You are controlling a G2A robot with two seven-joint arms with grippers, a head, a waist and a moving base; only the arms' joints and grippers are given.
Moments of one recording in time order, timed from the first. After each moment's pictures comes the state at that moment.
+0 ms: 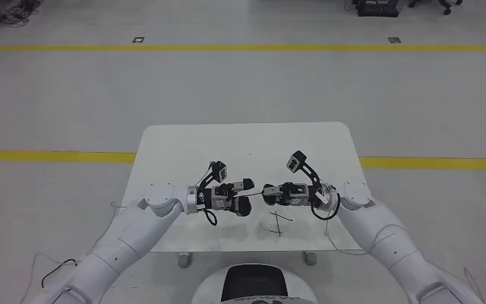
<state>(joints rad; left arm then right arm) 1.18 -1.03 -0.83 -1.36 -0.71 -0.13 -1.03 -1.20 -1.09 0.93 -1.21 0.77 -0.29 1.24</state>
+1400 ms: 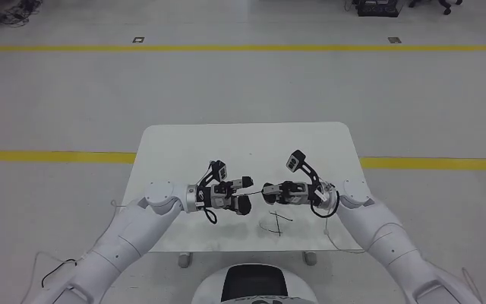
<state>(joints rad) 1.17 -1.04 -0.83 -1.33 -0.74 -0.12 -1.05 -1.19 -1.12 0.95 -1.19 0.74 -0.27 1.26</state>
